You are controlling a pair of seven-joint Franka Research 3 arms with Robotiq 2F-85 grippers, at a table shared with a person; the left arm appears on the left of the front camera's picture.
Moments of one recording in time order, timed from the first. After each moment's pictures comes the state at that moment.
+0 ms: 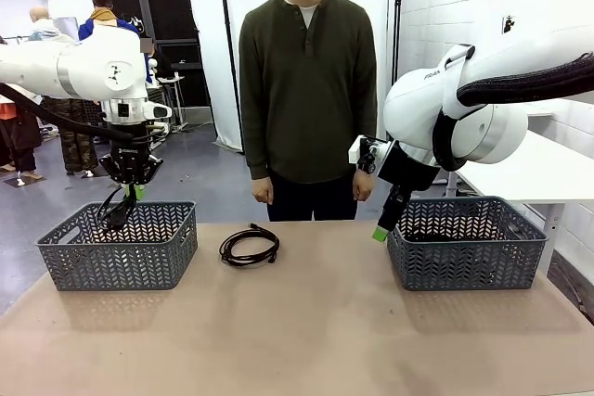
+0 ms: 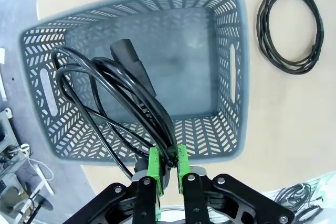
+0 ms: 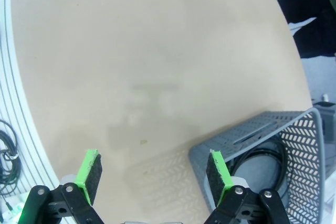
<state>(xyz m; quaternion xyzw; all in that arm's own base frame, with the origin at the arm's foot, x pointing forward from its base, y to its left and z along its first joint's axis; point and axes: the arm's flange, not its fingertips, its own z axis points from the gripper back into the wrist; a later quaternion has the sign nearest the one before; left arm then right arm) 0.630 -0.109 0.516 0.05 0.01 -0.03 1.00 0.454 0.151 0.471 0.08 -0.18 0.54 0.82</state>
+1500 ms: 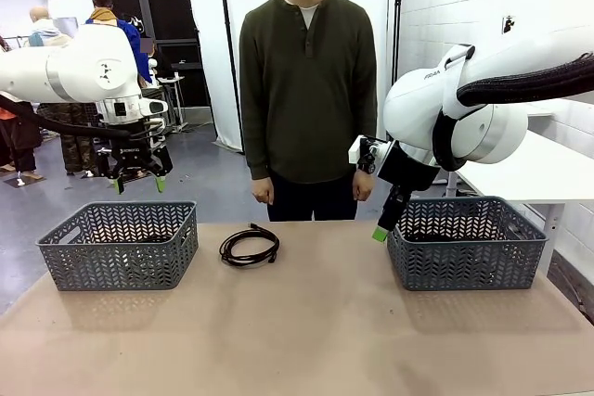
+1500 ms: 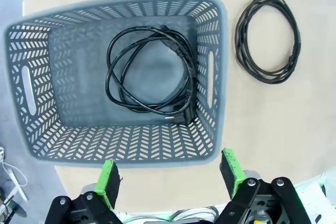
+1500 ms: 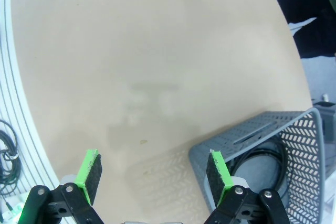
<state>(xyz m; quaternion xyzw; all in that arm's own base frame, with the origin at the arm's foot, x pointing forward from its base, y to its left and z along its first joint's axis) 0.619 -0.110 0.522 -0.01 -0.02 0.01 1.00 0.454 0.151 0.471 0.08 -0.18 0.54 0.82</state>
